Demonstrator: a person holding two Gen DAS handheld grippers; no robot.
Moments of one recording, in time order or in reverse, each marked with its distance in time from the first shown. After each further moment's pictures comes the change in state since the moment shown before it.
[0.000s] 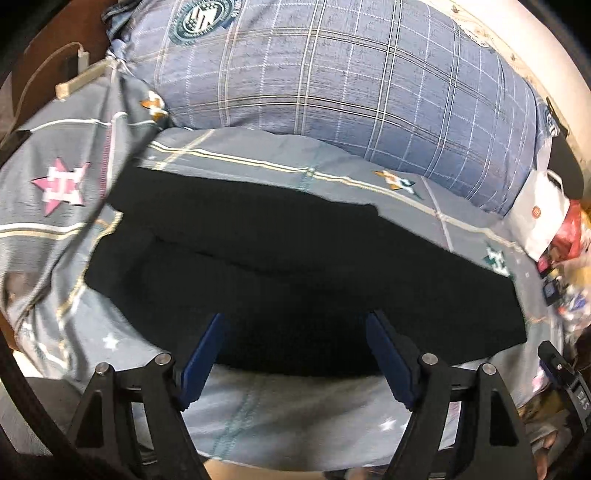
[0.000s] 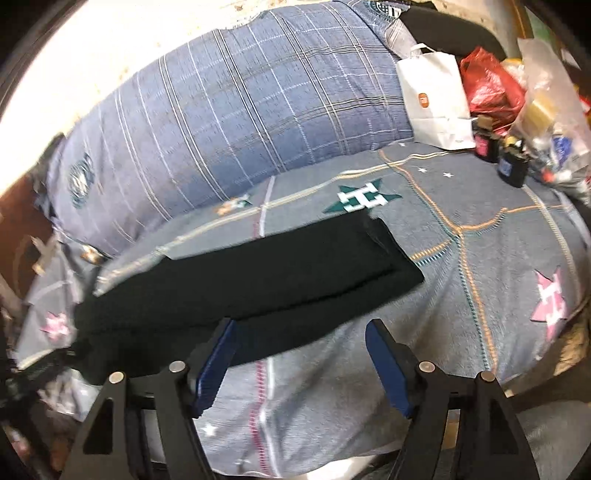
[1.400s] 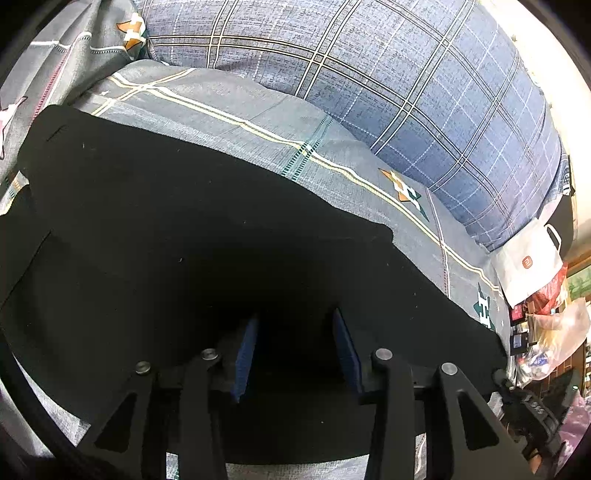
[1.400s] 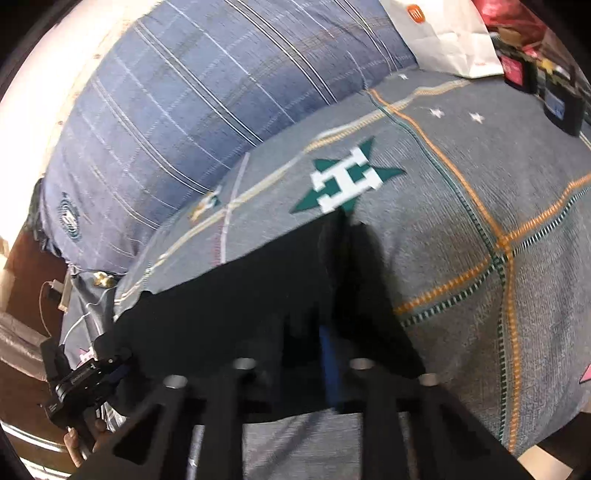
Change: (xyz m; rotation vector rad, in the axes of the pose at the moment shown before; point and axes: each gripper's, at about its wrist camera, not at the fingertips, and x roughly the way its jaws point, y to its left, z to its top) left arm 0.090 0.015 0.038 -0.199 0.143 -0.186; right arm 0.087 -0.067 0.059 0.151 0.177 0.150
